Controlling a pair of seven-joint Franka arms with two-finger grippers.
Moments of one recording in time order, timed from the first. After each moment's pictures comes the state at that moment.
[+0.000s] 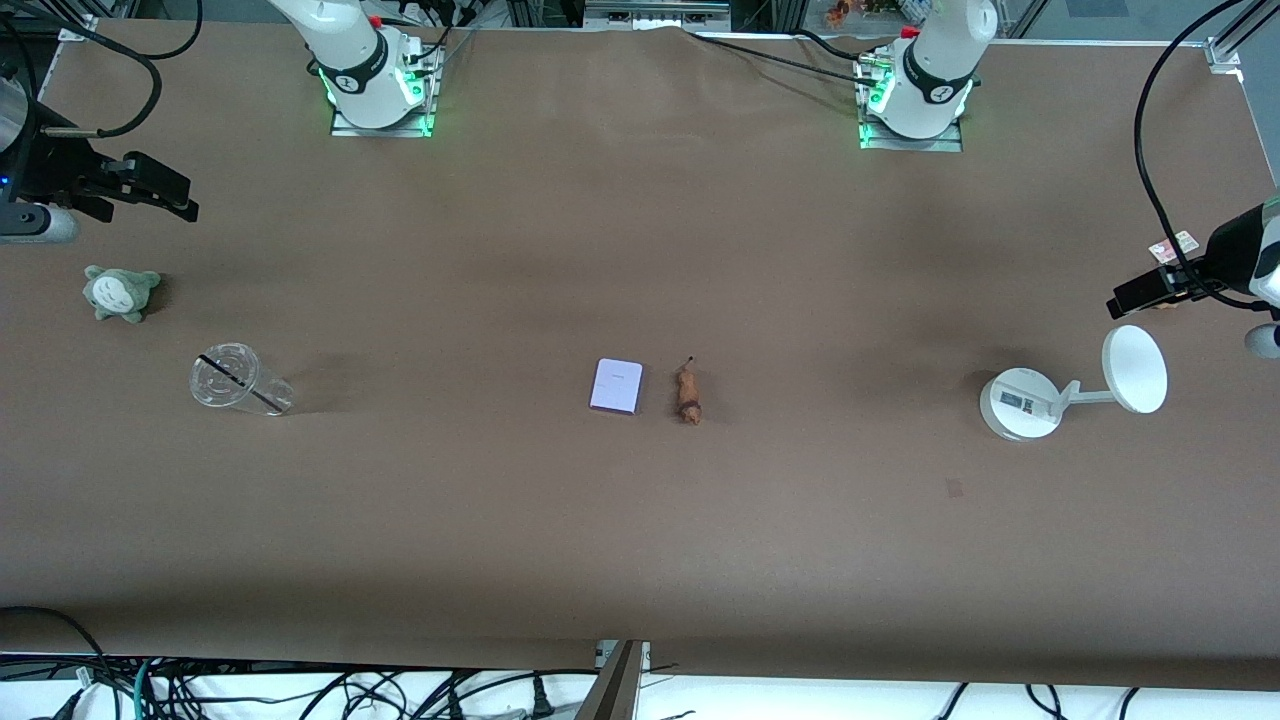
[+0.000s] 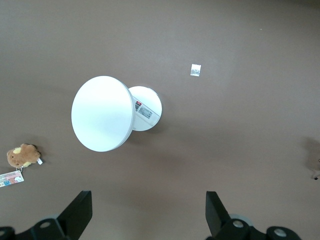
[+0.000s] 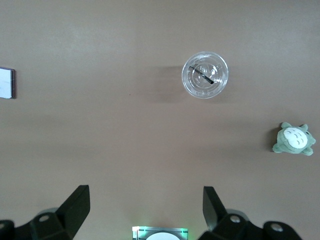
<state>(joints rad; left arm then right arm) 0.13 0.14 -0.06 -1.53 0.01 1.60 -0.19 -0.08 -0.04 0.08 -1.65 0.02 1.51 0.01</state>
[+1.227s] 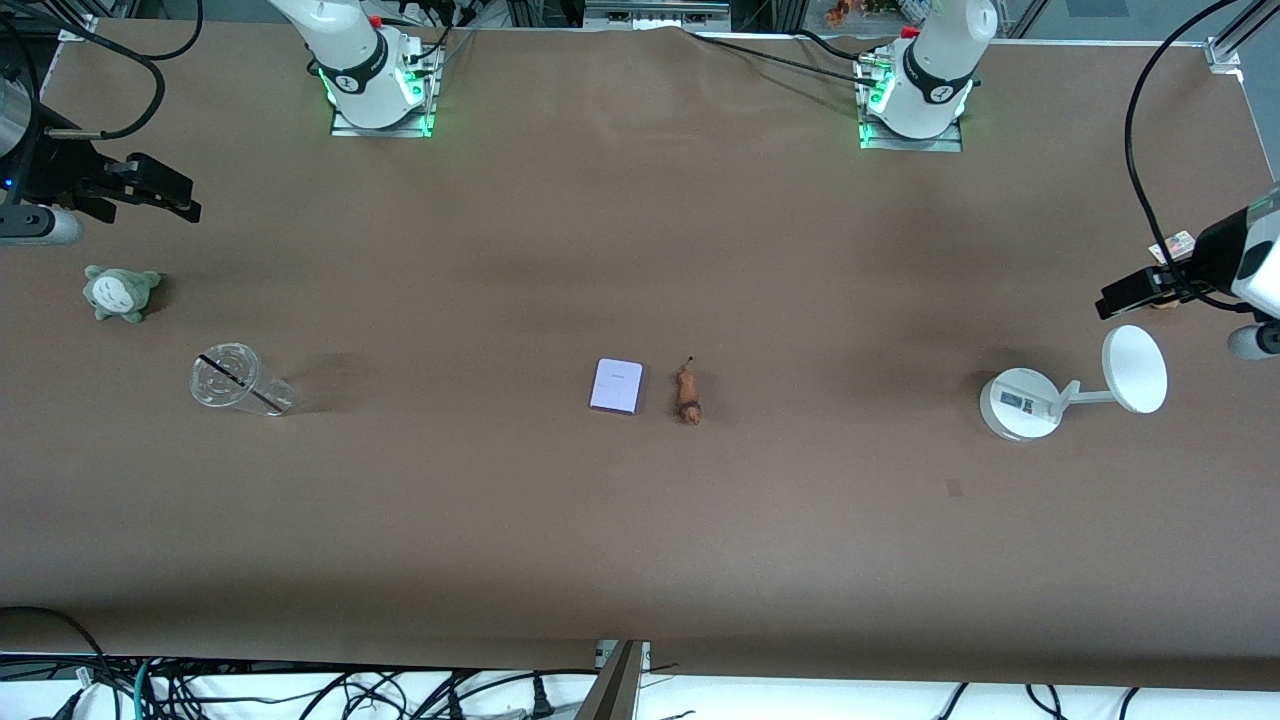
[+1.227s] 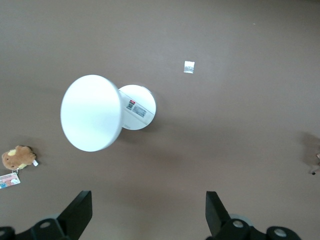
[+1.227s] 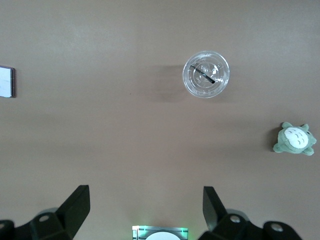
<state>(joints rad) 0.11 0.15 -0.07 -1.53 0.01 1.60 -0.19 -0.08 -0.04 0.09 -1.65 0.02 1.51 0.01</state>
